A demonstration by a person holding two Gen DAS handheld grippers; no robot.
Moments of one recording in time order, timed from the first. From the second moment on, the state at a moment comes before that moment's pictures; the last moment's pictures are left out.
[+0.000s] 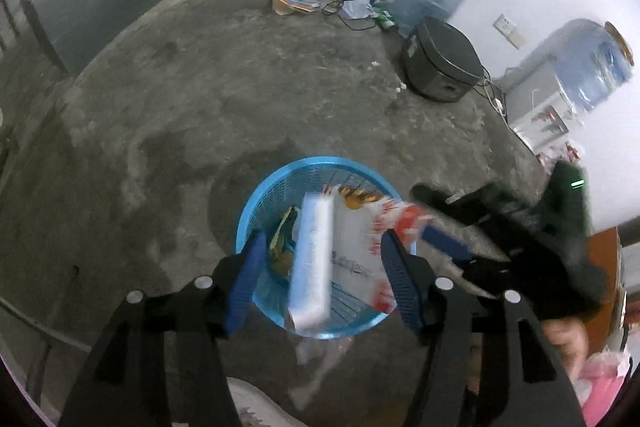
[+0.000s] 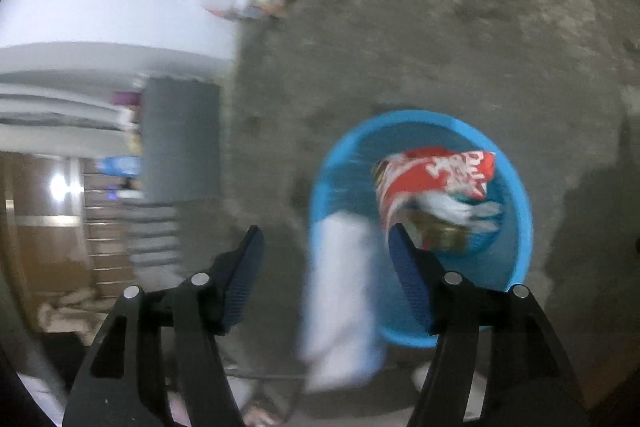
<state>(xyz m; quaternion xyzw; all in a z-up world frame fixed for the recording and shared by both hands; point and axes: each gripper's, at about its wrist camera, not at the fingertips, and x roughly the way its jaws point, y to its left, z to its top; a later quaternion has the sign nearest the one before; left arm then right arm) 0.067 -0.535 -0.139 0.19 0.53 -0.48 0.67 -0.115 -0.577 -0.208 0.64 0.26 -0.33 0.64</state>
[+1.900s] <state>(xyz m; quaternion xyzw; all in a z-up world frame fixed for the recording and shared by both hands) 0.084 -0.017 0.034 0.03 0.23 -0.27 0.94 0.045 -0.335 -0.012 0.36 0.33 -0.04 0.87</state>
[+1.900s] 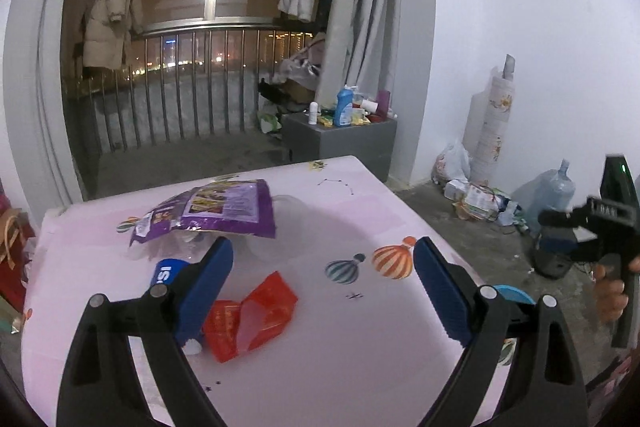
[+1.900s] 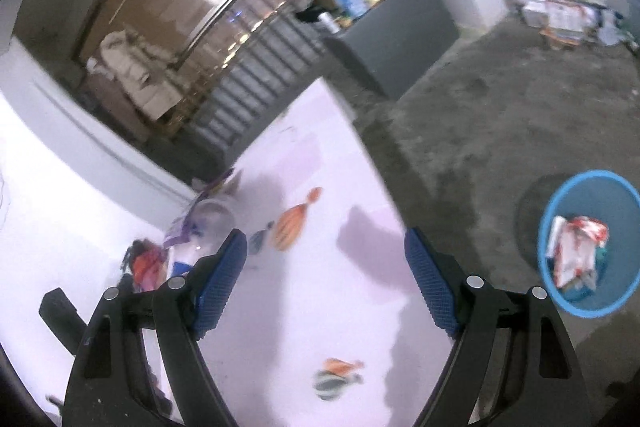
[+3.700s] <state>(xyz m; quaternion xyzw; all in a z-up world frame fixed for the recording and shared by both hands) 0.359 0.167 -0.057 -0.42 0.51 -0.31 0.68 0.277 -0.190 -0.044 0.22 0.45 0.11 0.86</state>
